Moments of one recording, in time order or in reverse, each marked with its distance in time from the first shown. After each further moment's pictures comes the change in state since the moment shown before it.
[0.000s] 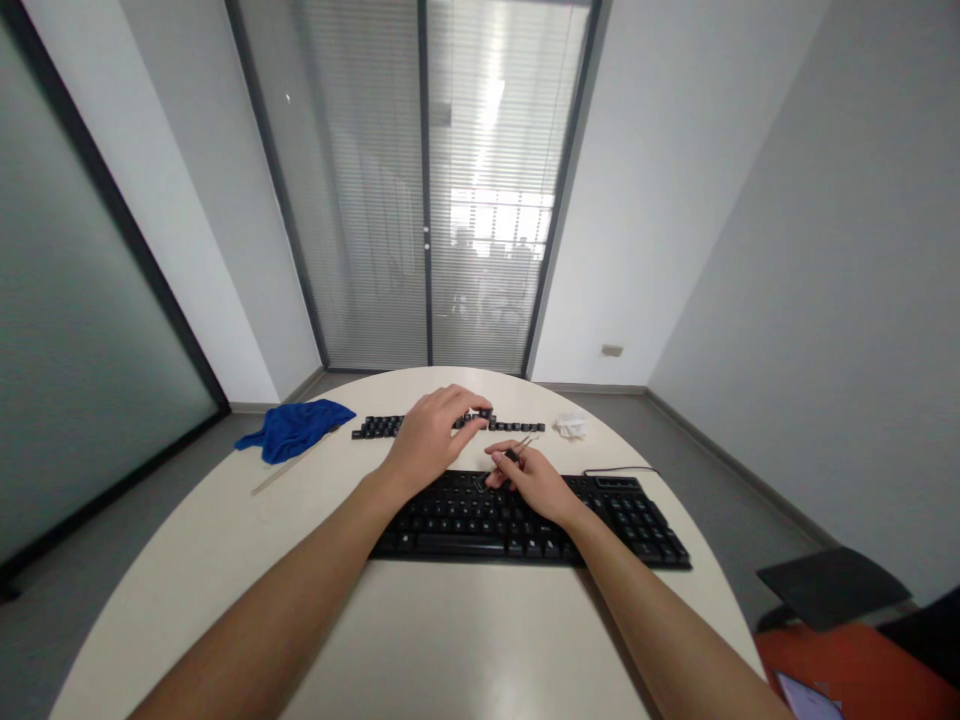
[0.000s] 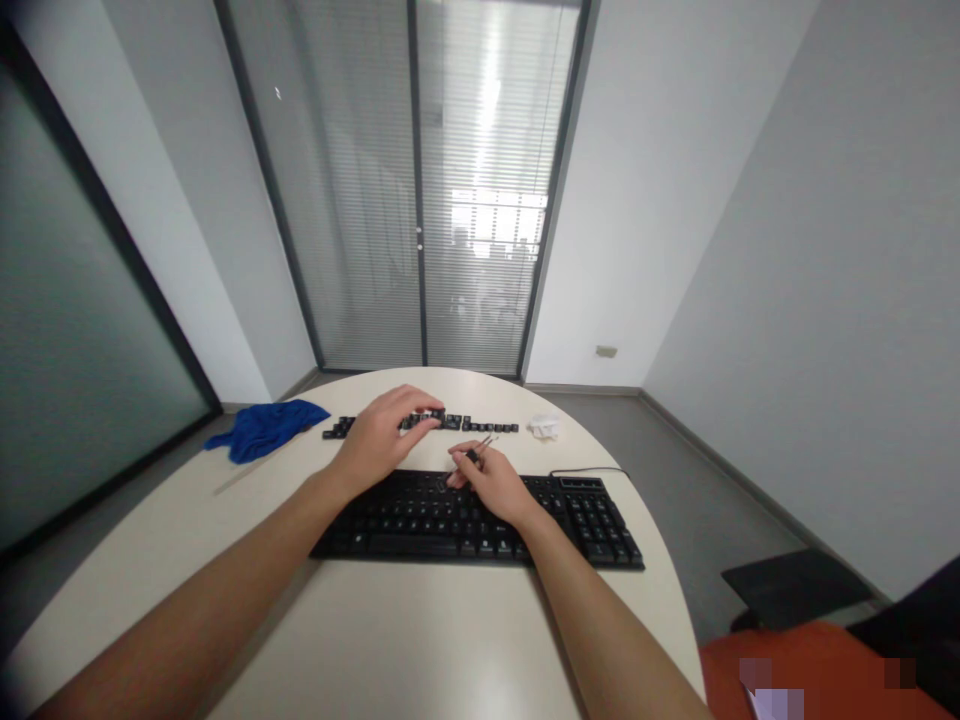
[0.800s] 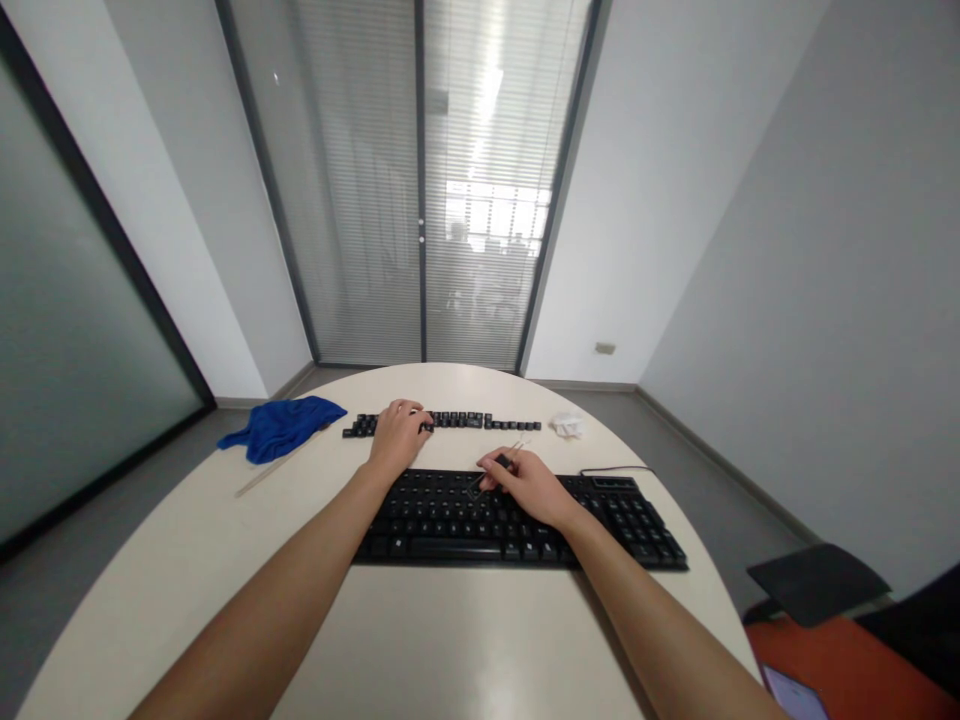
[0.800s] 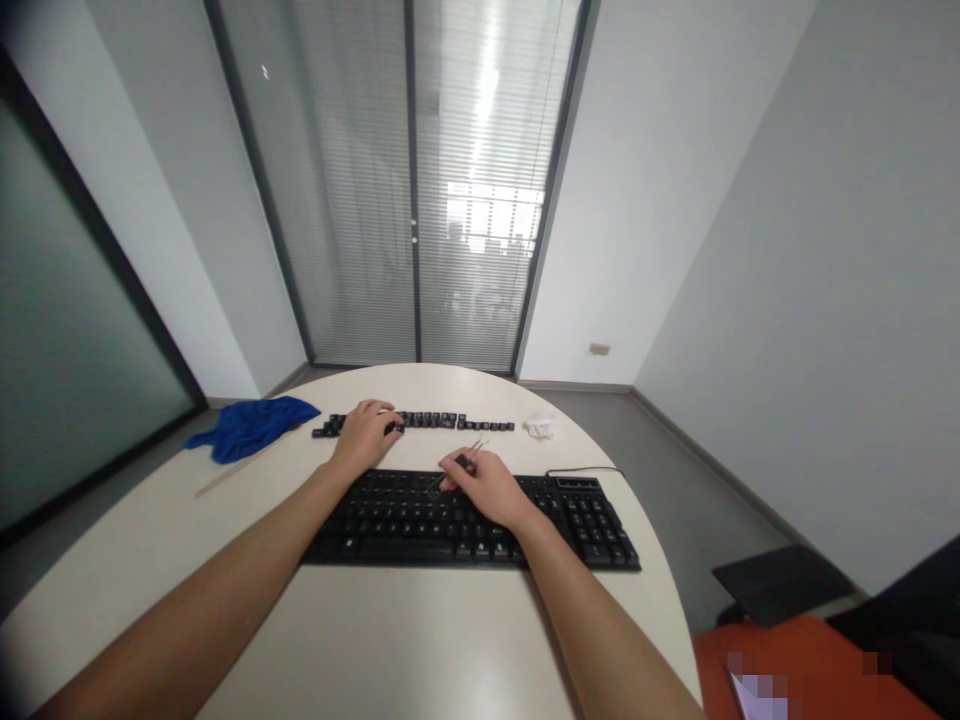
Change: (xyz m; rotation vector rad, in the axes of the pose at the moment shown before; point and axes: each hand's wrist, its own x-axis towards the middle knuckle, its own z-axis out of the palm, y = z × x) left_hand -0.043 -0.120 0.065 0.397 -0.177 -0.335; right_hand -0.002 -0.008 0.000 -0.099 -0.044 -0.015
